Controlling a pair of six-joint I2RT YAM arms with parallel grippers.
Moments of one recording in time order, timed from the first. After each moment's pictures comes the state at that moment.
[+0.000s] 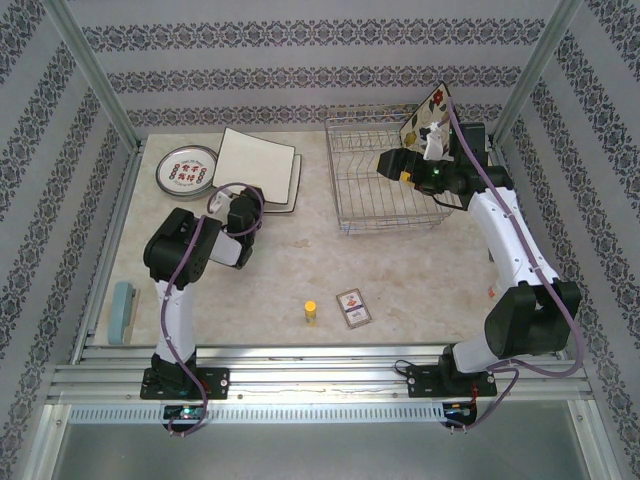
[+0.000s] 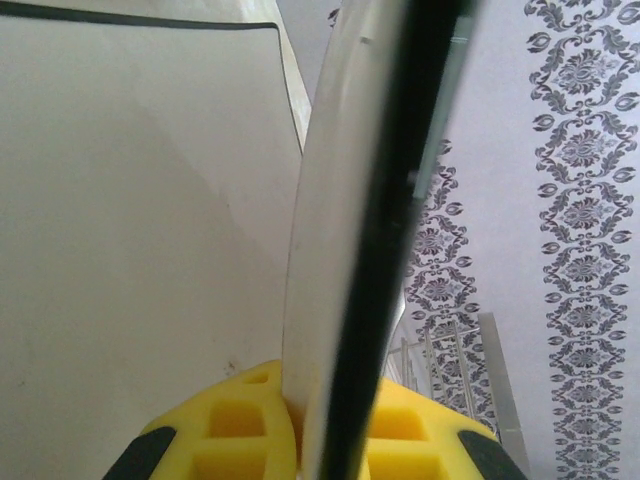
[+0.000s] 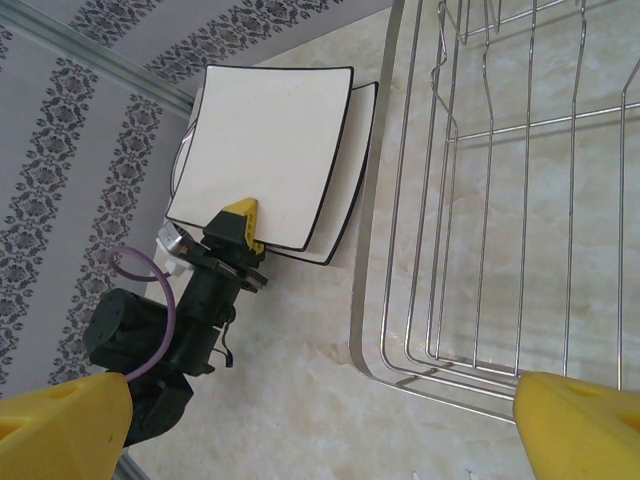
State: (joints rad) left arm -0.28 2.13 0.88 1.05 -0.31 -1.33; right arm 0.06 1.49 1.40 -0.63 -0.67 0.41
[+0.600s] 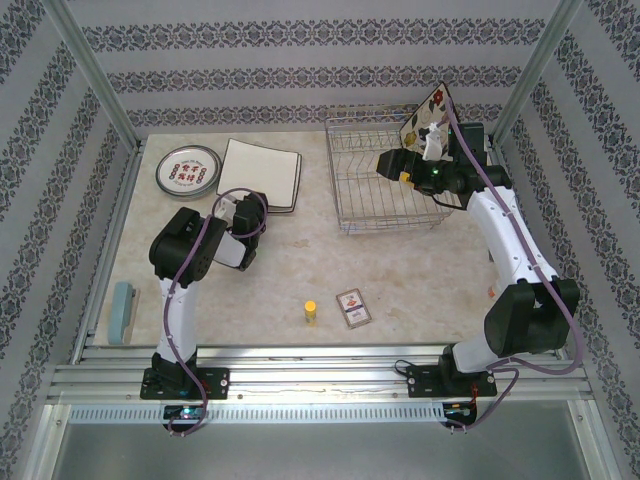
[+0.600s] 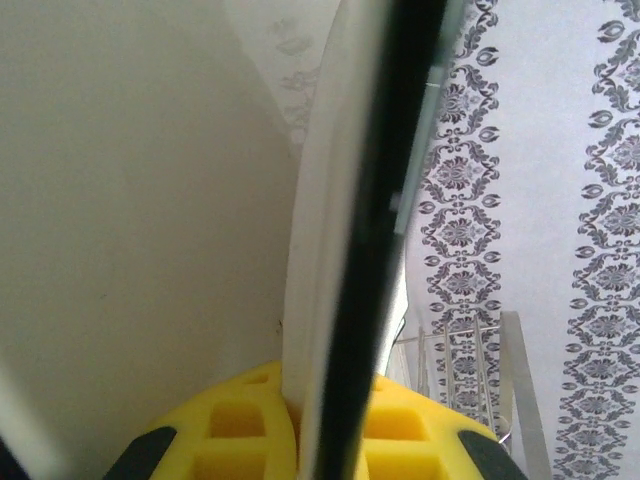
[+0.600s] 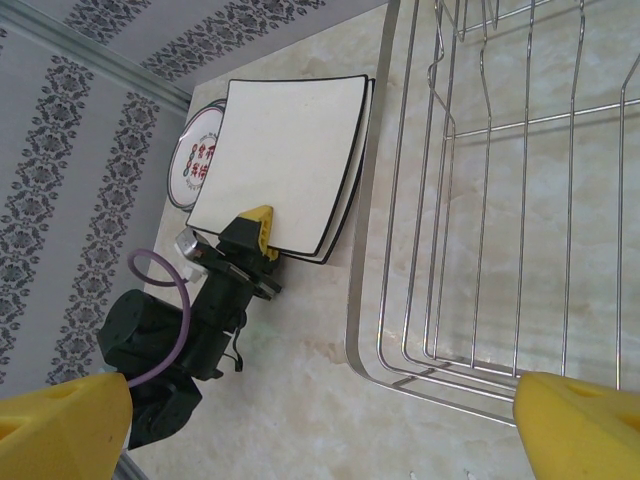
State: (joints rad) left arm -0.30 2.16 0.89 1.01 -0.31 -1.44; right arm 0.06 1.50 1.40 -0.63 -0.67 0.41
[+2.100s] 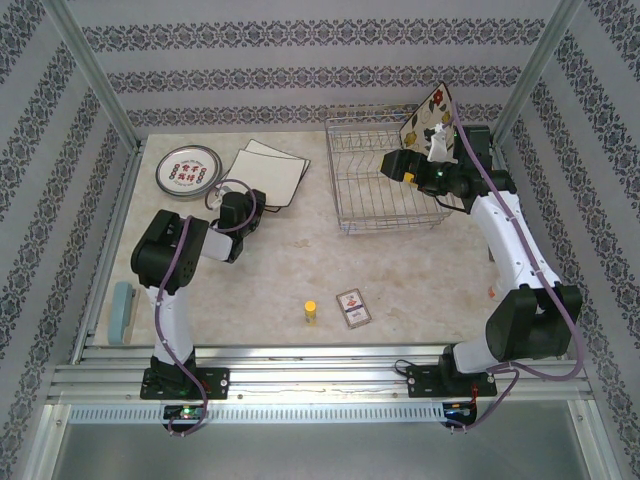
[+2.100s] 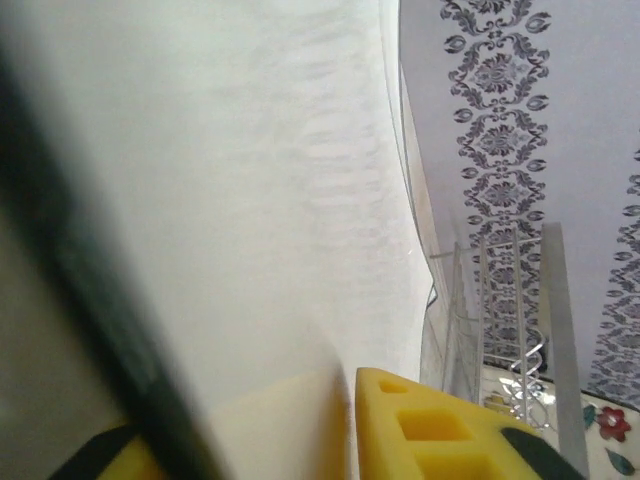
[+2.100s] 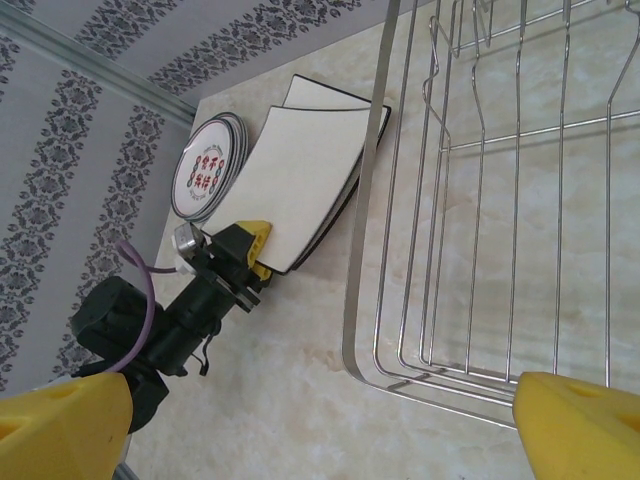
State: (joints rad) left arm -0.21 2.04 0.88 0.79 0.00 -1.32; right arm 0.04 1.47 1.36 -0.59 -0.68 0.42
